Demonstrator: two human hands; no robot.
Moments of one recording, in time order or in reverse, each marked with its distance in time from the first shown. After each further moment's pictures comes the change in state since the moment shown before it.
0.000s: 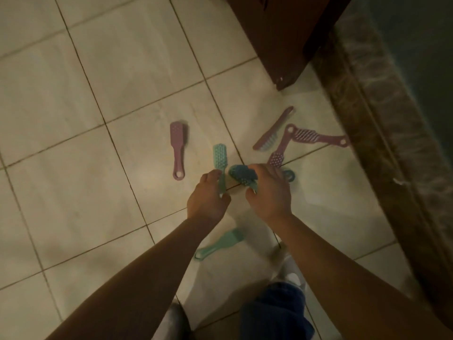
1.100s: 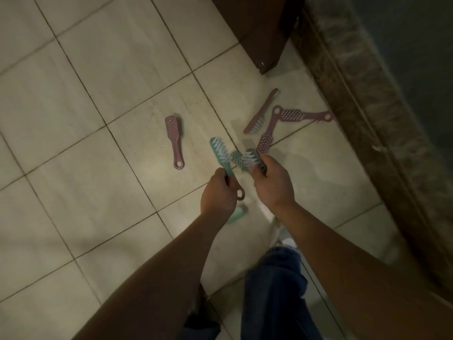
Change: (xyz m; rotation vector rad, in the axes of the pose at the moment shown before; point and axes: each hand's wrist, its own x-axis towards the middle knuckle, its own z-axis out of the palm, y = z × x) left_hand -0.051 0.051 -0.013 -0.187 -0.043 -0.122; right_hand -0.045 -0.019 -0.053 0.530 -0.003 0.280
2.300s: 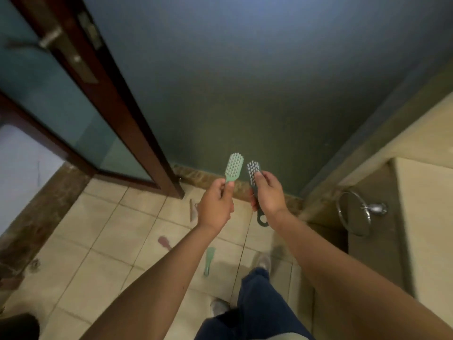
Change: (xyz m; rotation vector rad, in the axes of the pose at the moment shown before) left_hand -0.532 0.305 -0.292 -0.077 -0.398 0.854; right_hand -0.541 -0.289 -0.345 0.976 0.735 0.091
